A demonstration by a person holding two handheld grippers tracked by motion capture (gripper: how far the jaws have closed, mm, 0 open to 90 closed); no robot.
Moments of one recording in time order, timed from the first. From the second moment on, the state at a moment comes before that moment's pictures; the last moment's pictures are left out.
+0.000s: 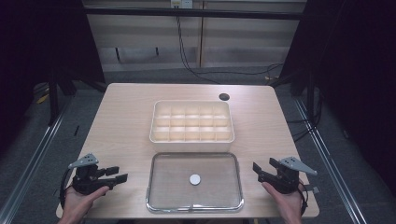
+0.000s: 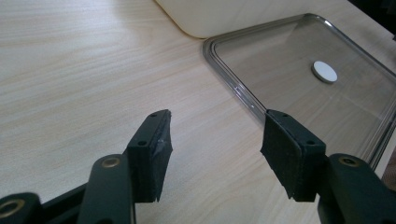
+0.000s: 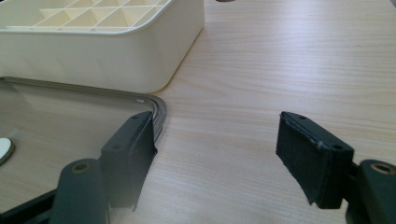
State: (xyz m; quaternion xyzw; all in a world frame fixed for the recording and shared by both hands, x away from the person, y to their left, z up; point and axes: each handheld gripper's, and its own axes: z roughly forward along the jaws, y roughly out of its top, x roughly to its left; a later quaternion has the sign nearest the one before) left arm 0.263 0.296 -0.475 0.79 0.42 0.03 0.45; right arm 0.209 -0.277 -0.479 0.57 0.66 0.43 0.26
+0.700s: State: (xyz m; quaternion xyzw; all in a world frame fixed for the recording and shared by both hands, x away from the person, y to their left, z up) left arm 0.268 0.299 -0.474 0.80 0.42 0.08 0.43; right arm 0.211 -0.270 -0.469 0.57 0.68 0.42 0.20
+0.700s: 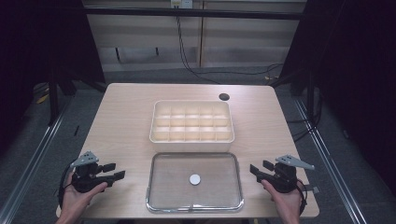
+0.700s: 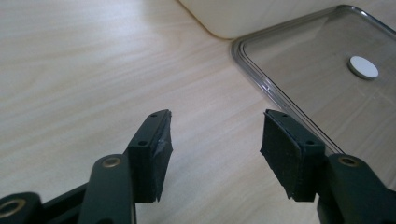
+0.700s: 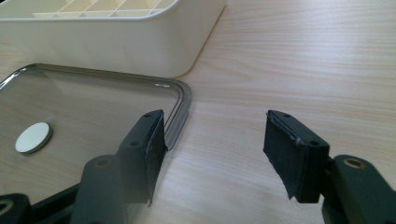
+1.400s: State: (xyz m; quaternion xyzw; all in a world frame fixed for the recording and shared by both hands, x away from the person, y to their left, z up) left arm 0.294 0.245 -0.448 0.82 0.39 0.04 0.41; right arm 0.243 -0.235 -0.443 0.54 0.72 0.41 0.14
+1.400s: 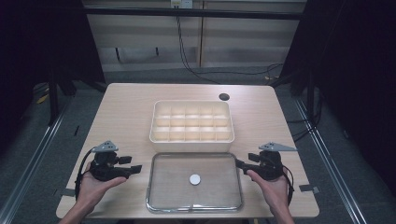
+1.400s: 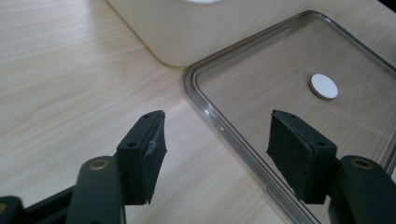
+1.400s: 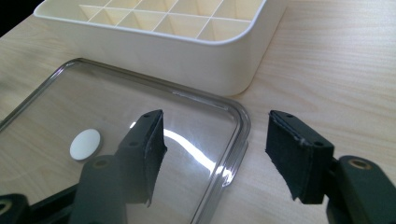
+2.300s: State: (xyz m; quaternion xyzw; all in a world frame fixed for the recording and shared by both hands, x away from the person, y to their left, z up) left arm 0.306 0.219 -0.485 0.84 0.38 -0.01 0.40; right arm 0.260 -0.235 -0.486 0.55 0.74 0.38 0.11
